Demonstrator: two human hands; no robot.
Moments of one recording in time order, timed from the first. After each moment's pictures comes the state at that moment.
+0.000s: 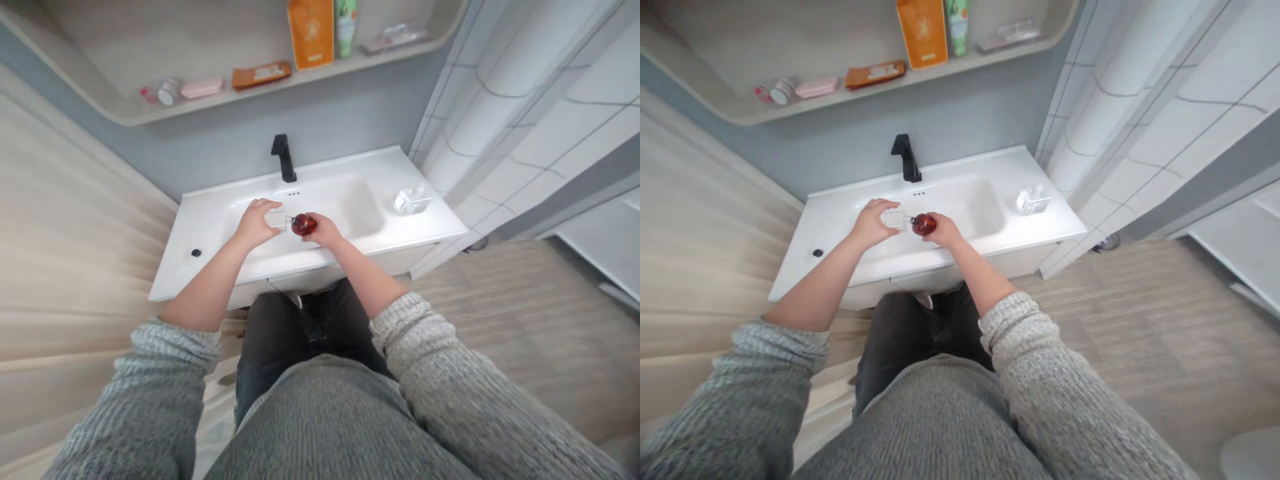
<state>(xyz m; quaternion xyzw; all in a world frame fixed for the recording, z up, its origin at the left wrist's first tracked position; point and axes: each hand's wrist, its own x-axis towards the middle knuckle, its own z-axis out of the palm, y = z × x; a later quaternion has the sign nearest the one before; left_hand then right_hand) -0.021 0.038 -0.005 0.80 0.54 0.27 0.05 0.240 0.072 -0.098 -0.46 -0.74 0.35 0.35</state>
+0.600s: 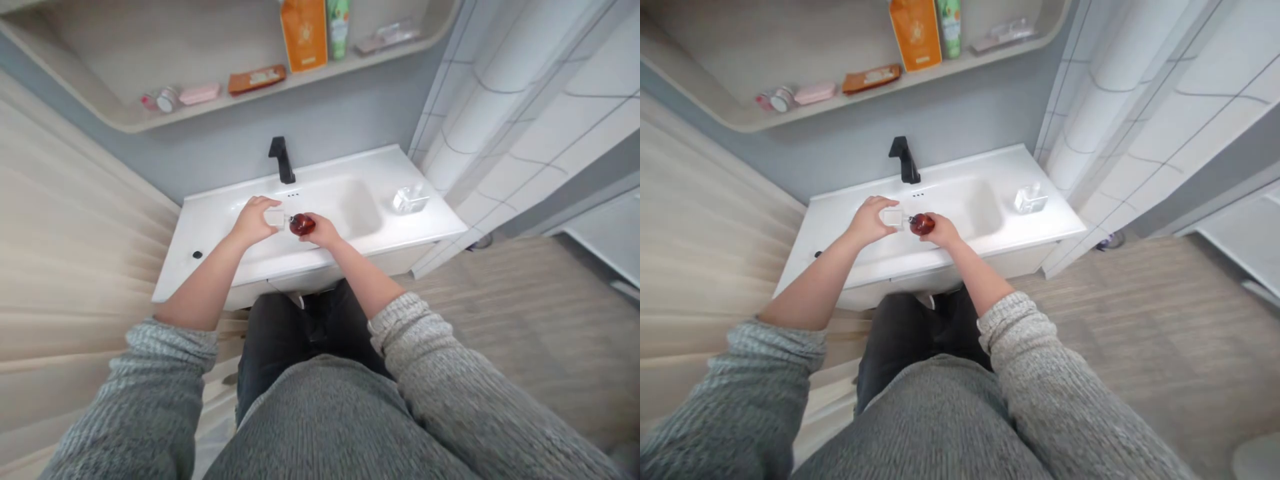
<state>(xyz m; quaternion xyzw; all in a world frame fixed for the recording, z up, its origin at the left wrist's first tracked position) -0.013 0.038 0.020 0.81 0.53 0.23 0.04 0.238 0.072 -0.100 -0.45 -0.72 0.37 0.37</state>
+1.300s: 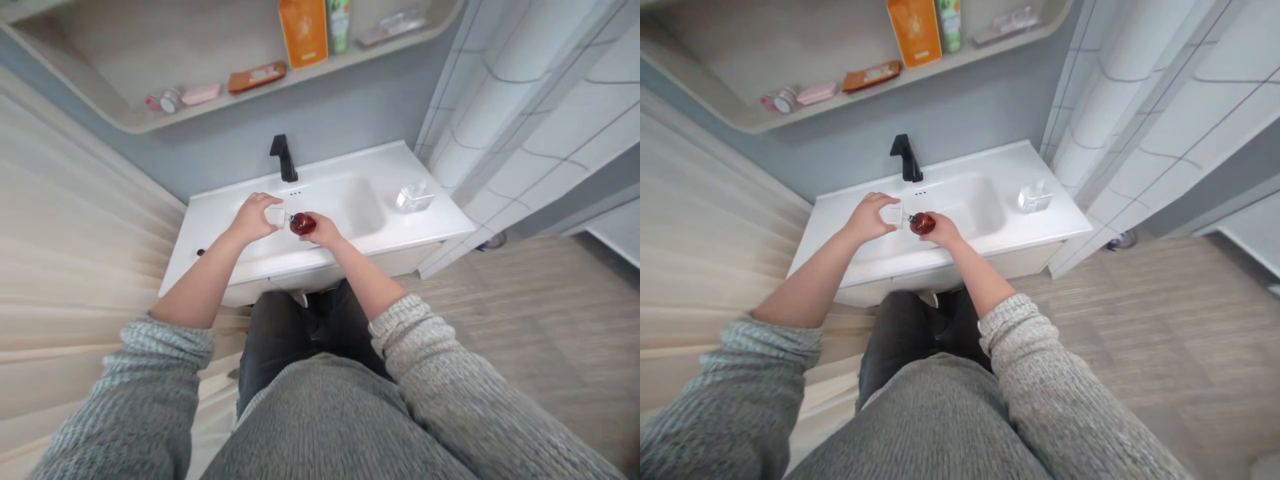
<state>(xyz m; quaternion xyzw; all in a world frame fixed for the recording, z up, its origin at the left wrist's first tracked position) -0.011 0.036 0.034 0.83 0.52 0.20 0.02 0.238 0.068 -0.095 -0.44 -0.71 0.40 0.37</state>
